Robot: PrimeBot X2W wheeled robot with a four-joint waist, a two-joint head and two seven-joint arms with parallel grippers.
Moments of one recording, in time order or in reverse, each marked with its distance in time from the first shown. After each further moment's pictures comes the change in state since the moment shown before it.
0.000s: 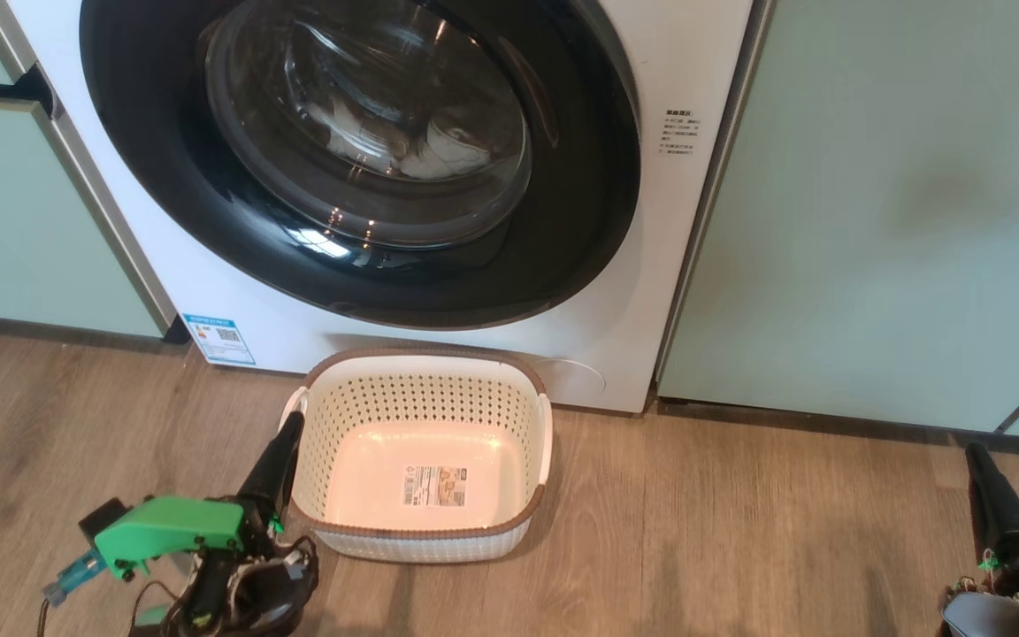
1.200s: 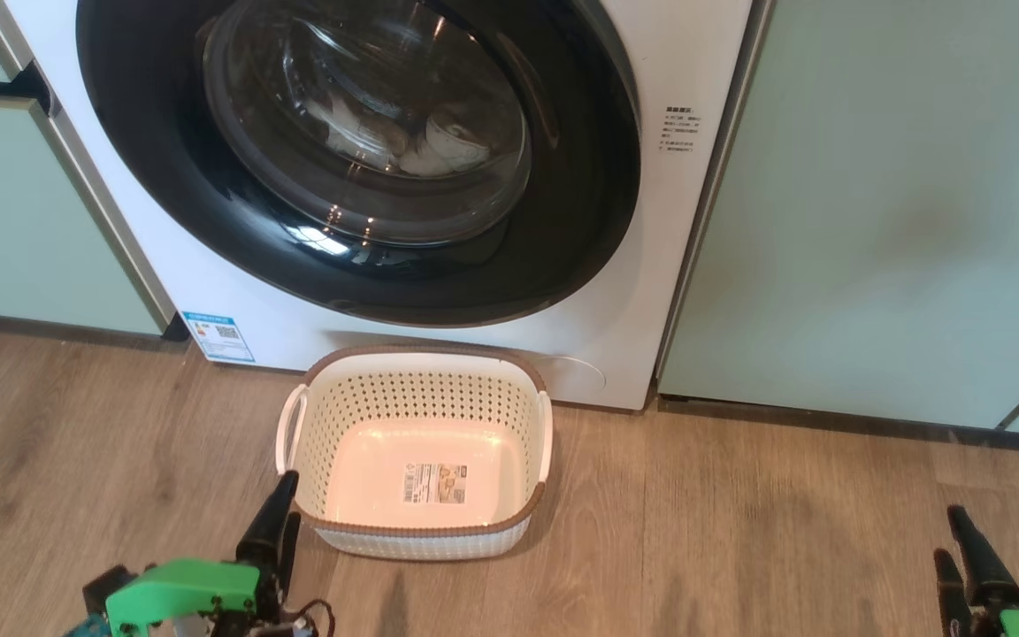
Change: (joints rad) left arm 0.073 -0.017 0.001 0.094 0.106 0.006 -0.055; right arm 0.084 0.021 0.021 0.086 -0.081 0.000 -0.053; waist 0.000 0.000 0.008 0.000
